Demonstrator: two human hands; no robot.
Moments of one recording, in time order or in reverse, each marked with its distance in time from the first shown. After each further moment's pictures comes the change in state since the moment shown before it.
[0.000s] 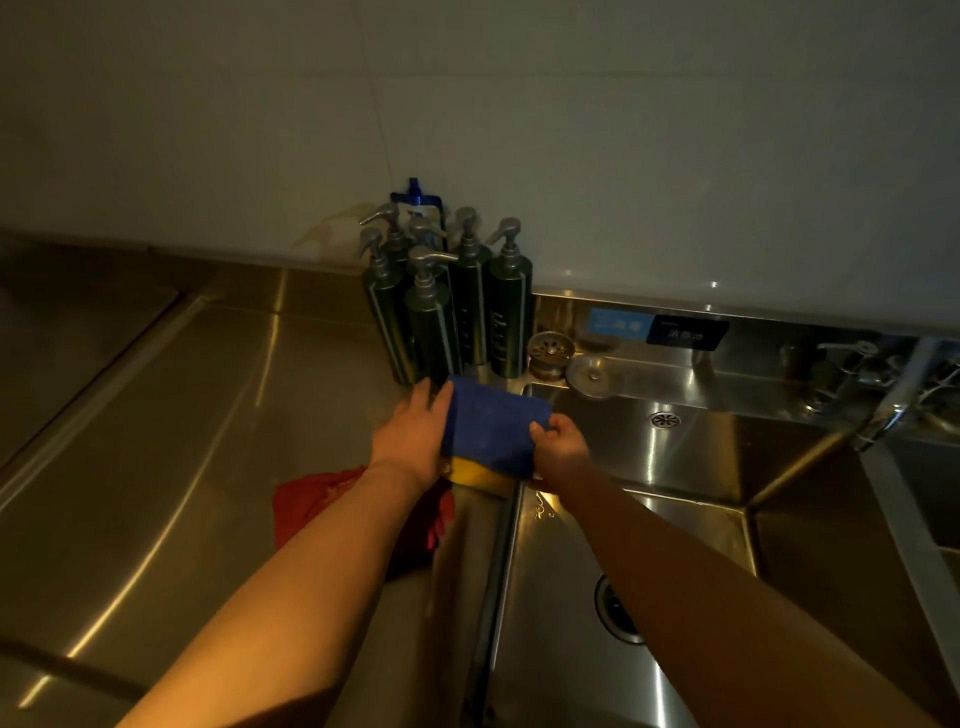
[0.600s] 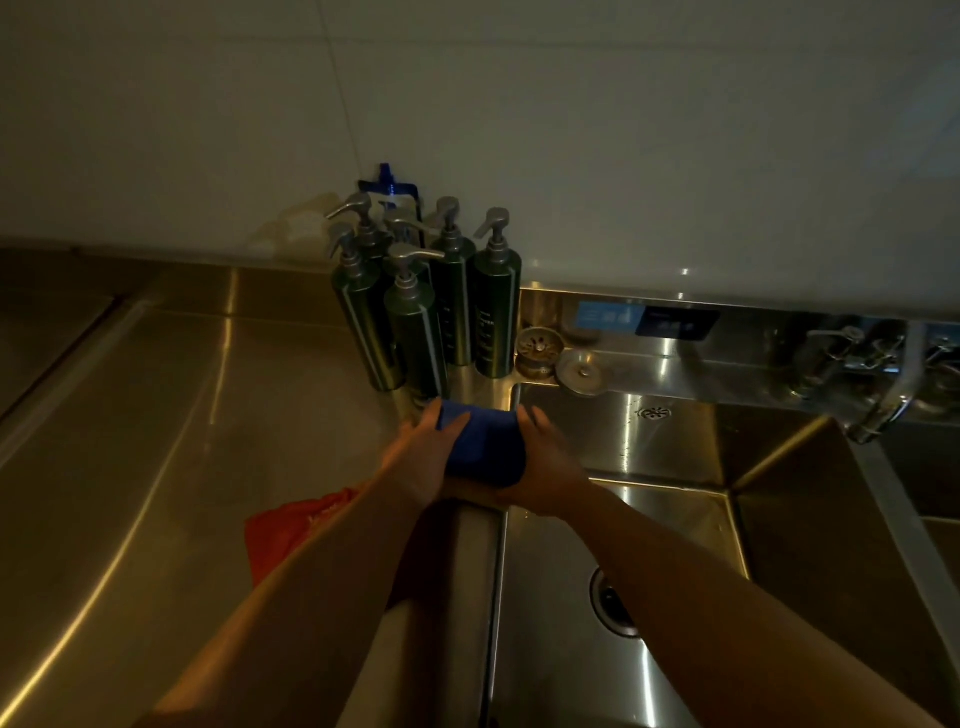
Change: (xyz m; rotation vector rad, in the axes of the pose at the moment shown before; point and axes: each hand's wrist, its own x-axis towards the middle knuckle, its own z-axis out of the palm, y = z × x) left_hand 0.034 -0.005 0.028 0.006 -0.175 0.100; right_hand 0.025 0.018 -0.005 -0.960 -0.153 -0.427
